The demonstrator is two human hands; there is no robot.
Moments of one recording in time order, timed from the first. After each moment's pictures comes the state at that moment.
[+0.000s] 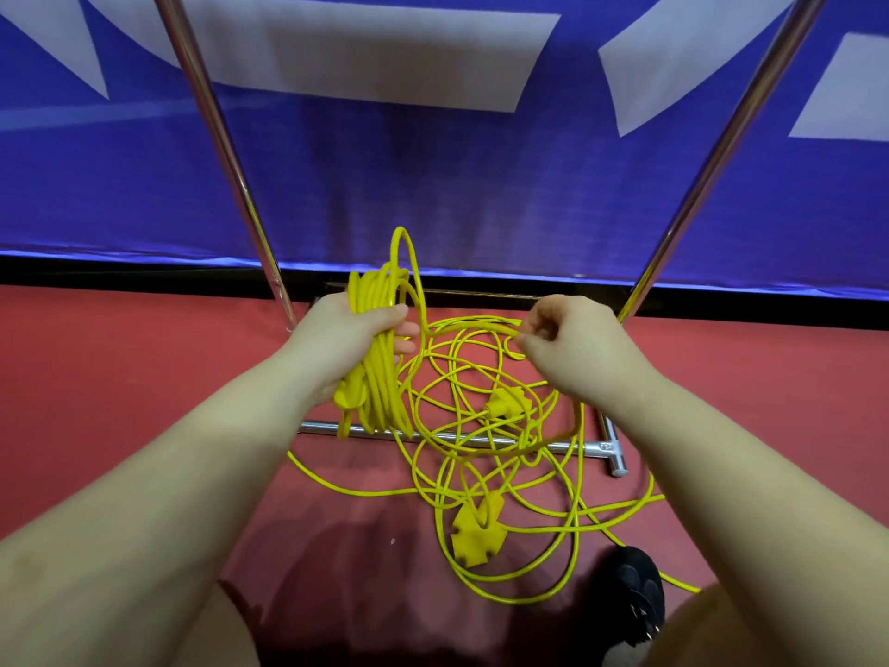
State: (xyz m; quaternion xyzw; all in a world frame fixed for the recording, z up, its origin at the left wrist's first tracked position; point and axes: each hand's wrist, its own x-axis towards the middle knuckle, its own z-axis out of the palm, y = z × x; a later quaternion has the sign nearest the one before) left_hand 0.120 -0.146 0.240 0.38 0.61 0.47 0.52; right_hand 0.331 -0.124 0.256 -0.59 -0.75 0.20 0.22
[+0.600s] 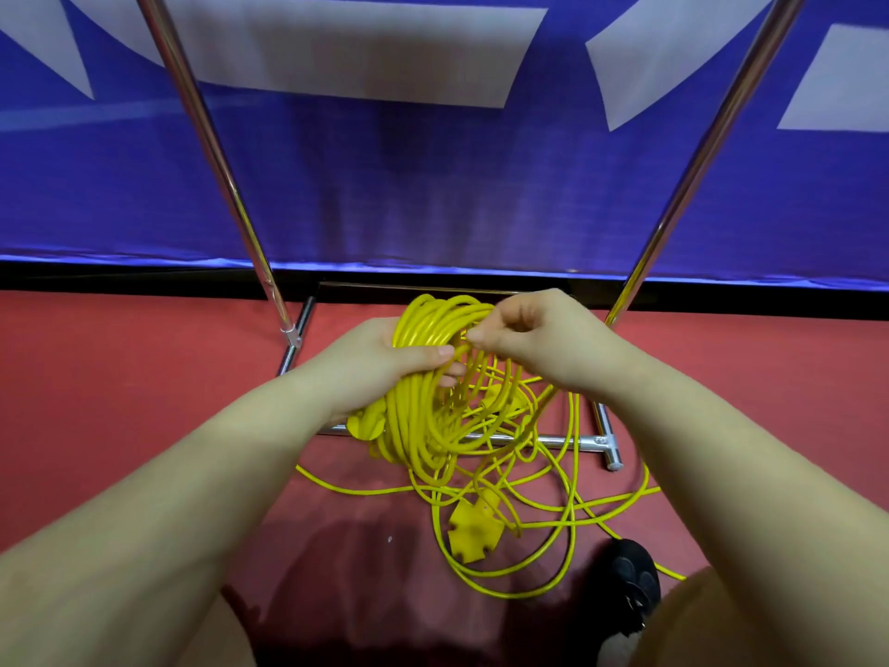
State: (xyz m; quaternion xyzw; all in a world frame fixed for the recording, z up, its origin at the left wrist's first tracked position) left_hand 0.147 -0.165 0.243 0.47 0.51 0.38 0.61; right_hand 0.324 -0.125 0.264 -0.46 -0.77 0.39 0.21
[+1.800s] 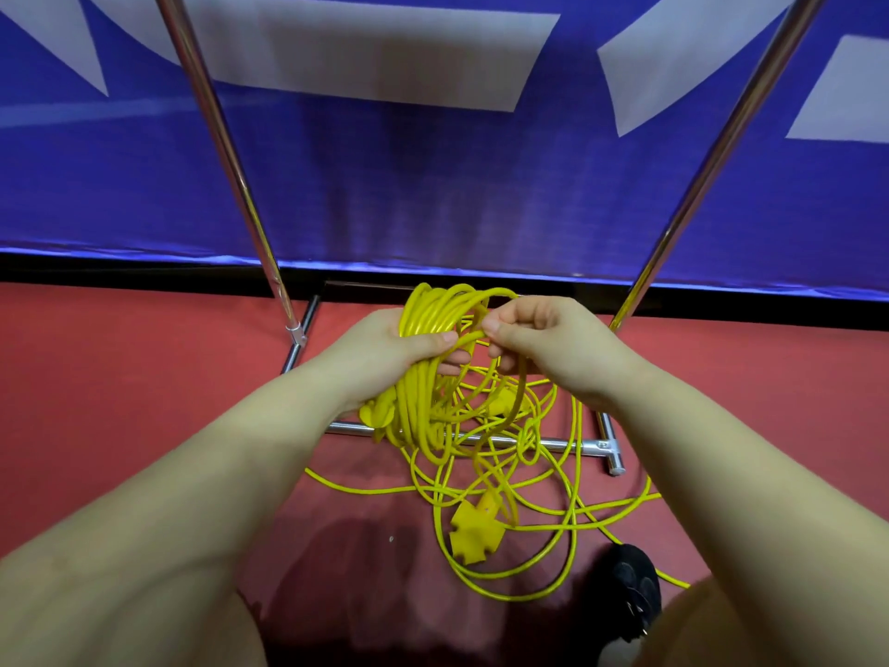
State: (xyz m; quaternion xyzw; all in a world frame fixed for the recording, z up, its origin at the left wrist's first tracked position) left_hand 0.147 -0.158 0.244 0.45 0.51 0.41 0.61; right_hand 0.322 -0.124 0.255 -0.45 -0.66 0.53 0.28
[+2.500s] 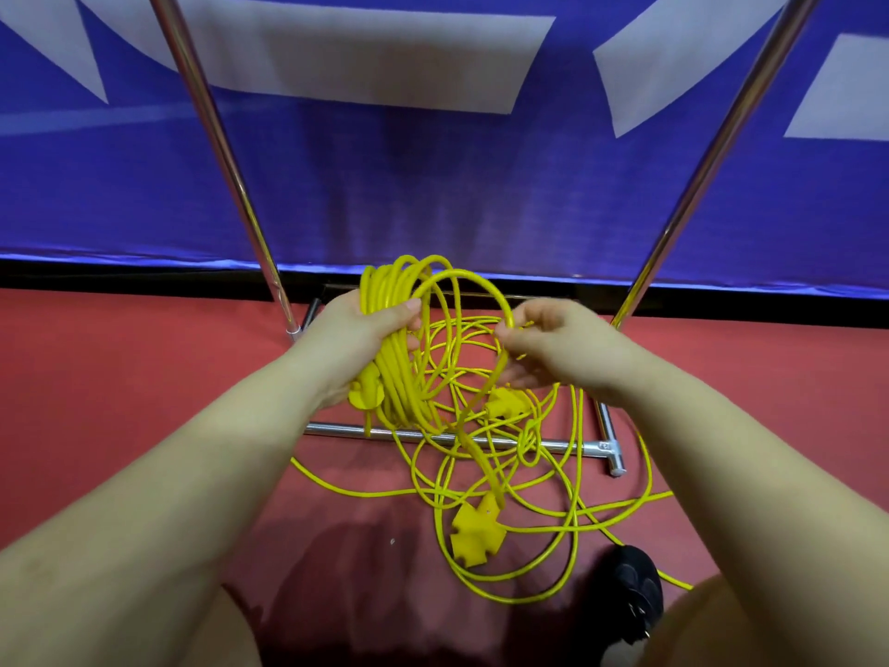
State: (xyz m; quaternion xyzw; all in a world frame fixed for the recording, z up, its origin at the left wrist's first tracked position) left_hand 0.130 -0.149 0.245 0.40 0.57 0.48 0.53; right_hand 0.330 -0.119 0.257 -0.50 -0.63 0.55 0.22
